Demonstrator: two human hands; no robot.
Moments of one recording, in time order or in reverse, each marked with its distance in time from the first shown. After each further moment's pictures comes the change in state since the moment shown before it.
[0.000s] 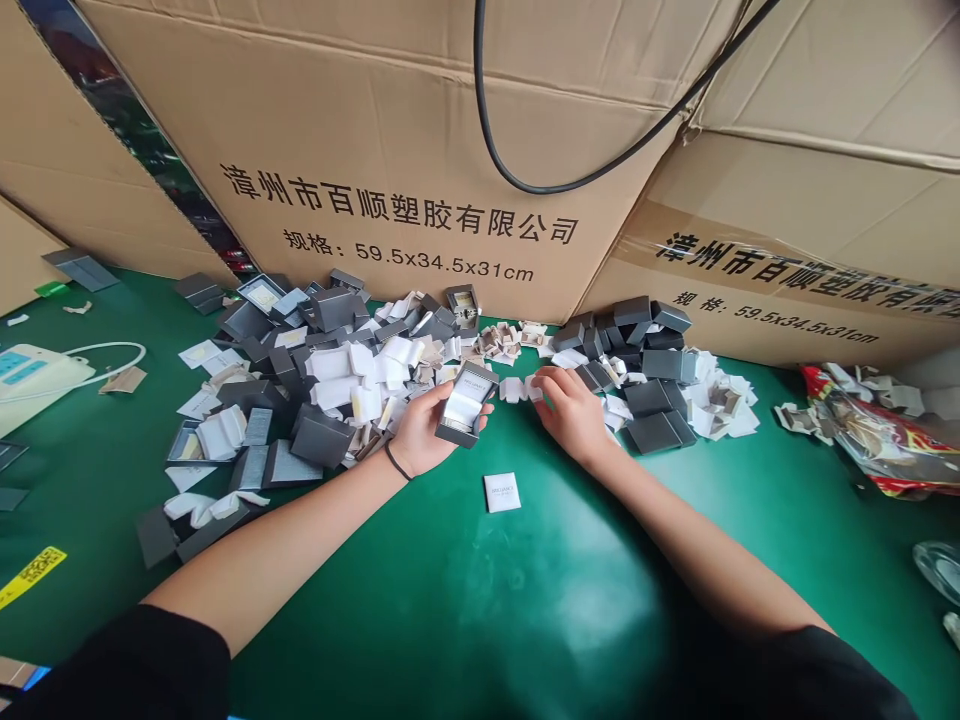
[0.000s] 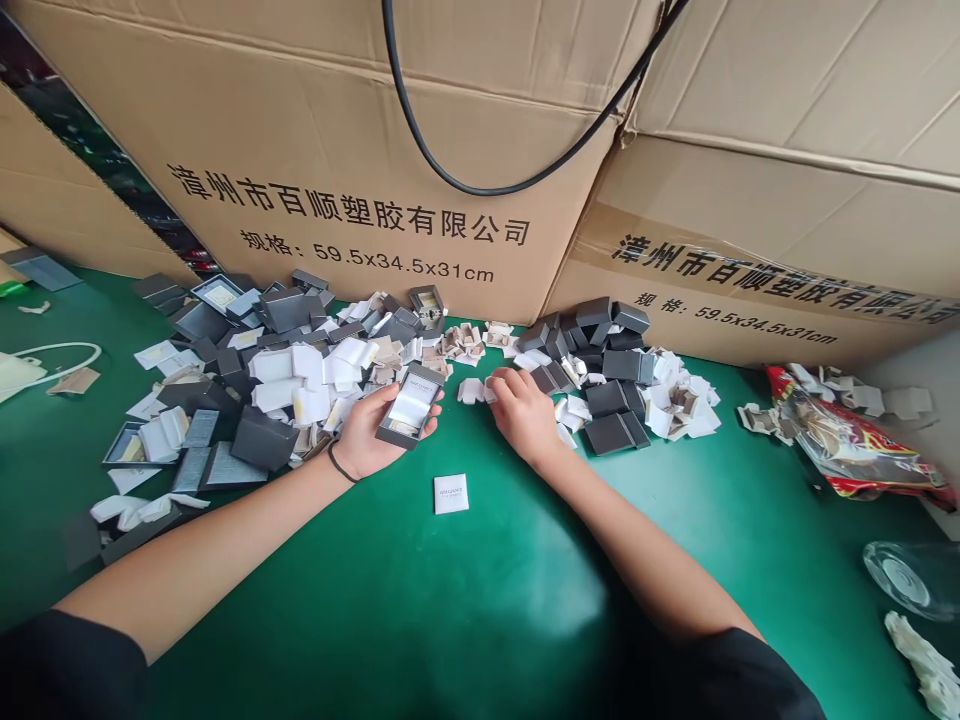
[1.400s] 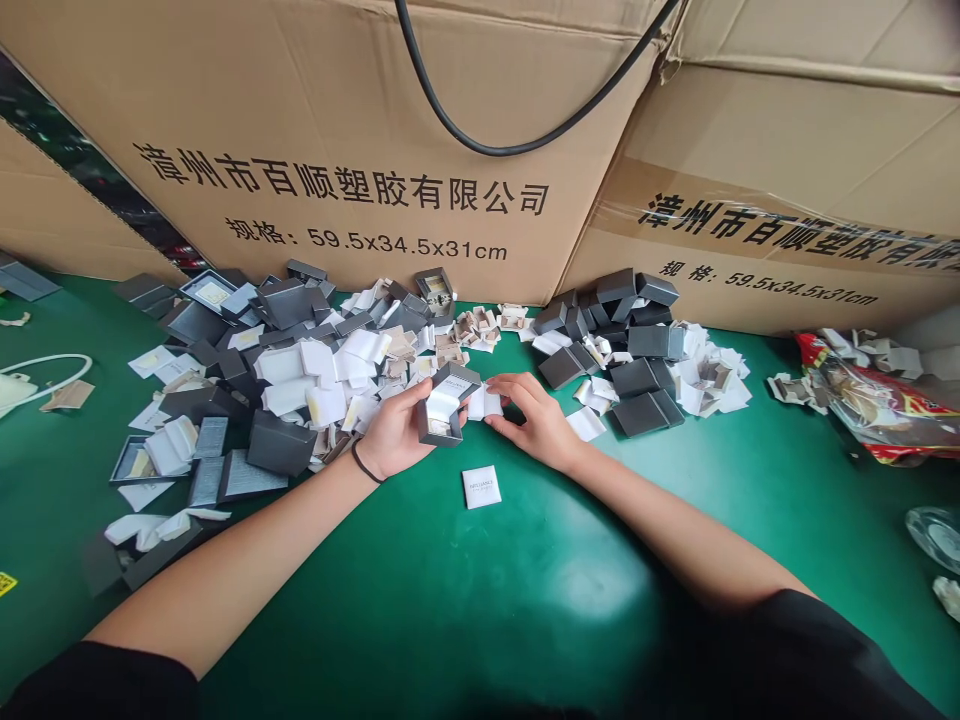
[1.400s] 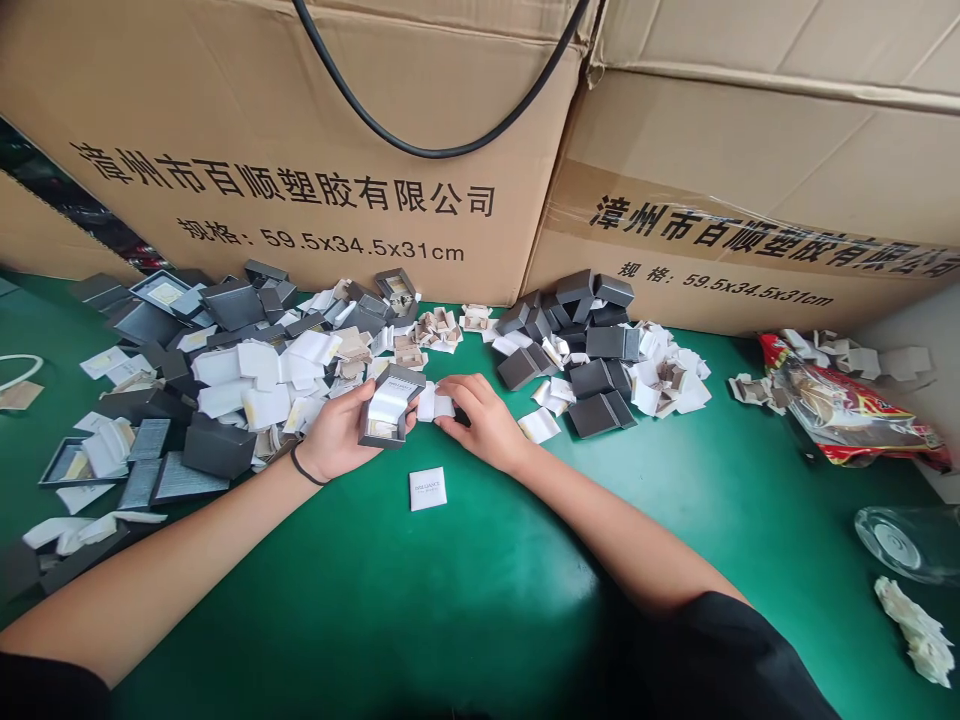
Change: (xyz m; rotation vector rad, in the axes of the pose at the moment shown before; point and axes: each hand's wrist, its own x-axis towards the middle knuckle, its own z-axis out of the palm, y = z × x) left_hand 0.003 0.000 0.007 0.073 0.068 -0.115; right_hand -0.011 -0.013 0.003 0.489 0.005 -0.154
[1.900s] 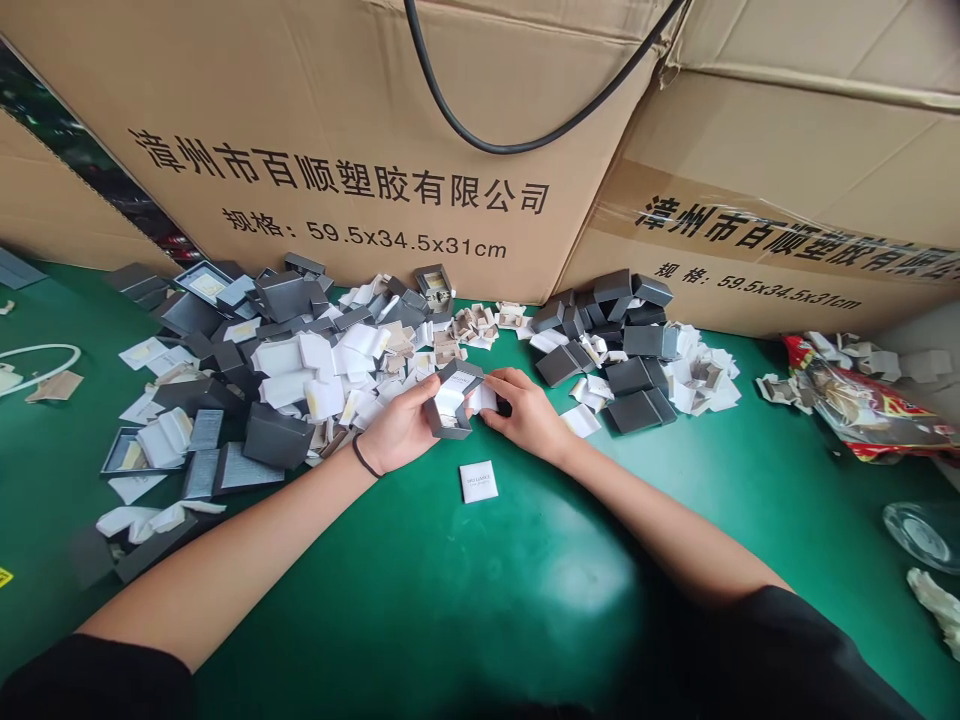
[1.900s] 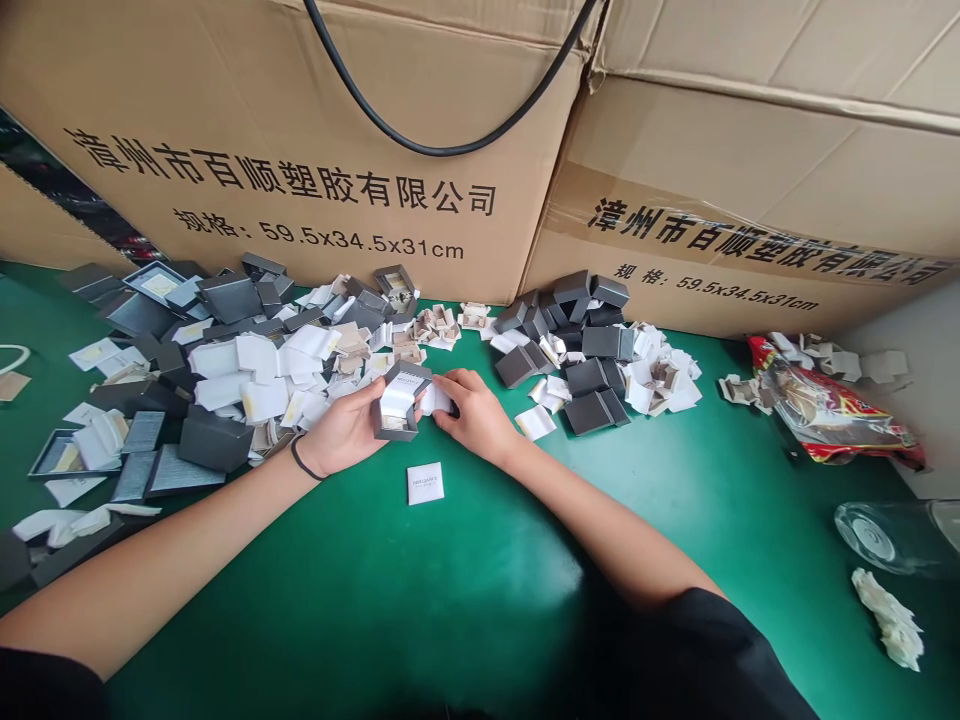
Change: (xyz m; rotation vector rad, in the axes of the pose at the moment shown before) left_hand 0.002 -0.004 0.005 0.089 -0.065 0.043; right_hand 0.010 -0.004 0.006 -0.042 -0.169 0.266
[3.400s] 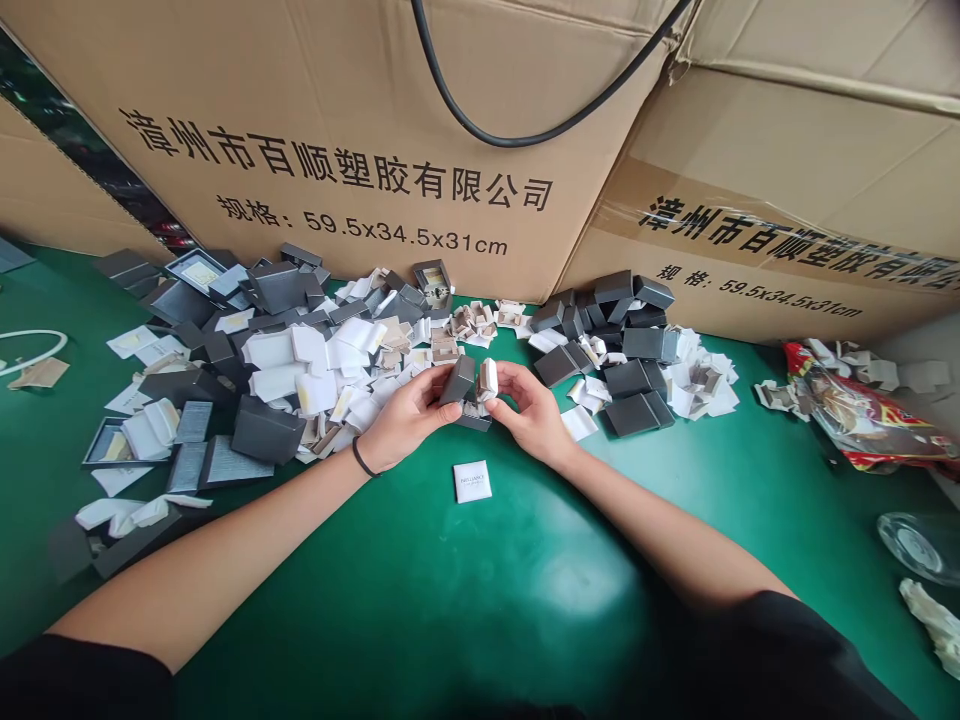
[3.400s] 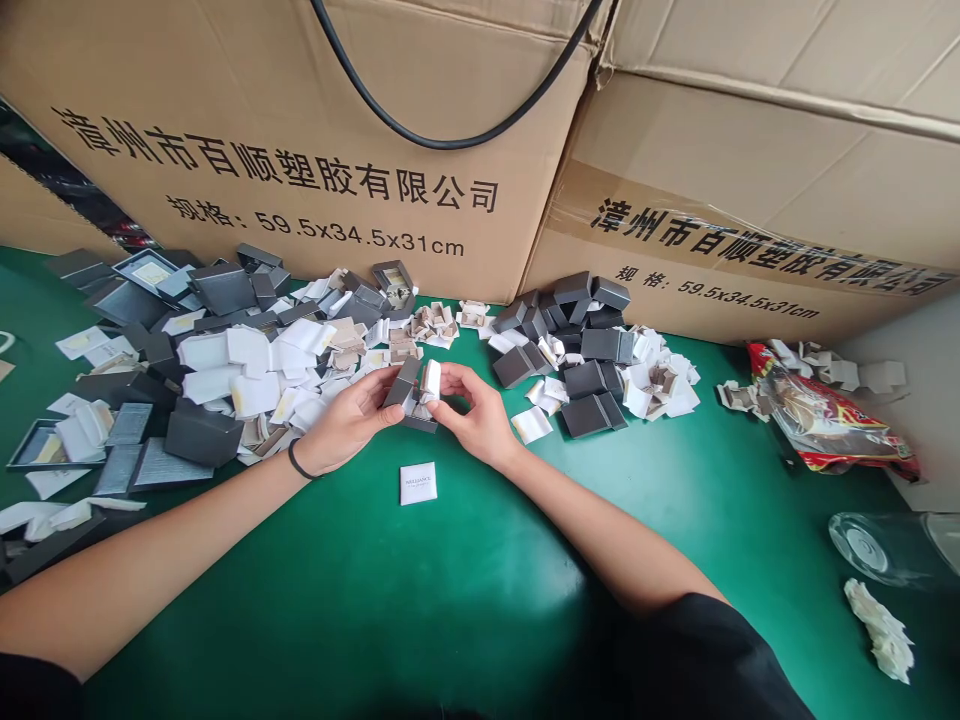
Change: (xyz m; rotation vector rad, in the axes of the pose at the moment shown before) left_hand 0.002 -0.013 -0.009 0.551 -0.005 0.366; right_hand -0.007 -0.005 0.003 0.652 0.188 0.108
